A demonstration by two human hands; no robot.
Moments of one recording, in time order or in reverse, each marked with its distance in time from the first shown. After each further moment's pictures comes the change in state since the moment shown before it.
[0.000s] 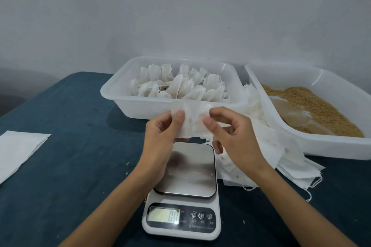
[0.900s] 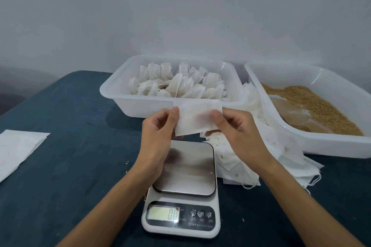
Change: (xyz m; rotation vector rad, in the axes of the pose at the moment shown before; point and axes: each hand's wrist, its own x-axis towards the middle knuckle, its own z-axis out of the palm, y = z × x) left_hand 0.001 0.008 0.000 0.096 0.099 -0.028; right_hand 0.005 -0.006 -0.007 0.074 -0.128 -0.014
